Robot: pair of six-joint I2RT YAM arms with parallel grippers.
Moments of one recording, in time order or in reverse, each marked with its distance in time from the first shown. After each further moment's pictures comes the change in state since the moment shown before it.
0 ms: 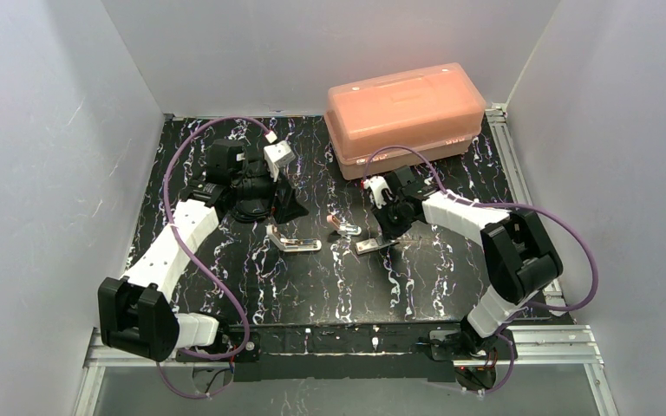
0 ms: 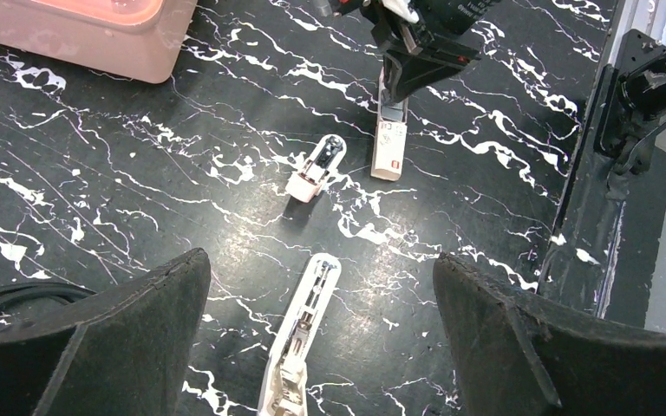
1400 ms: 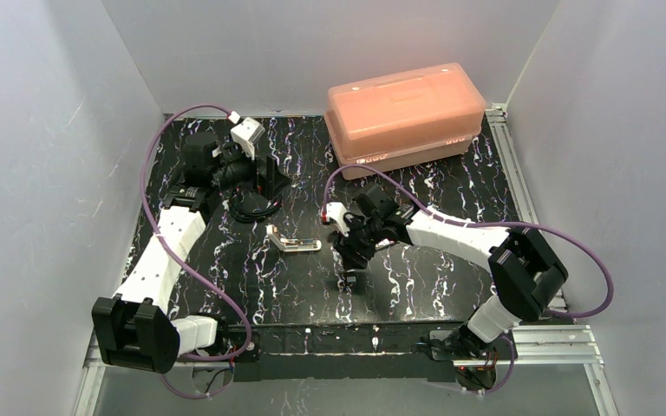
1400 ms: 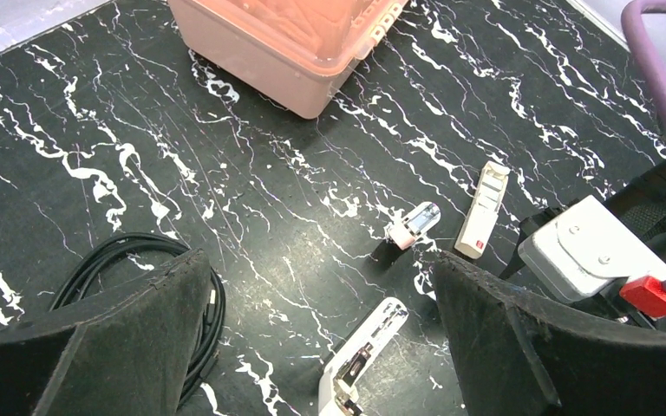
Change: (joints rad) left arm 0.113 -0.072 -0.005 0.176 -0.193 -0.240; right arm 0.288 -0.093 0.002 0.038 -0.294 -0.156
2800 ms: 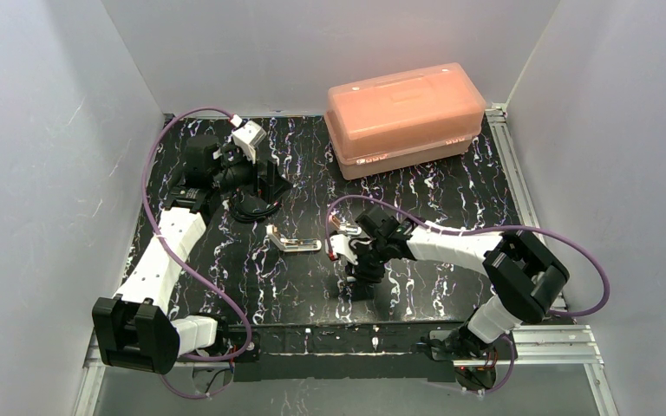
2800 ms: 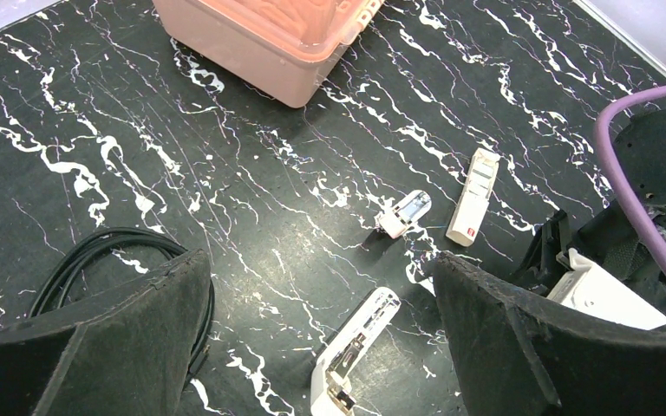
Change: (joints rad) left arm 0.001 -0.005 -0.021 -0.014 0.028 0.016; right arm 0.038 -0.011 -0.157 0.010 -0.005 -0.328
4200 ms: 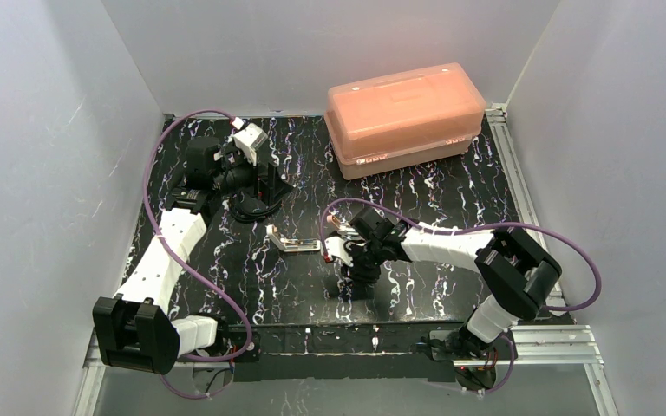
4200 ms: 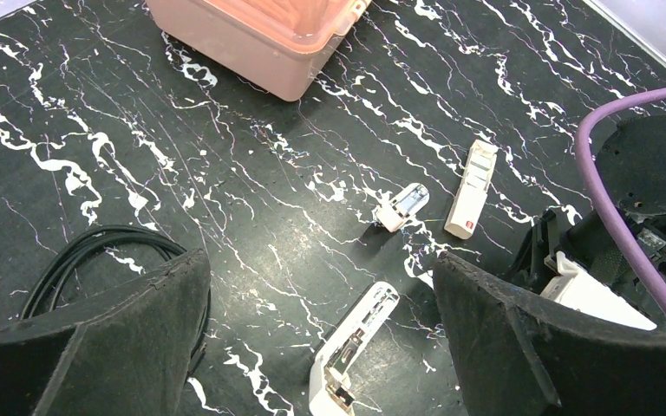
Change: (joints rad) left arm 0.000 -0.001 -0.015 0.000 0.015 0.014; right arm 0.030 0.040 0.003 0.039 0.023 0.016
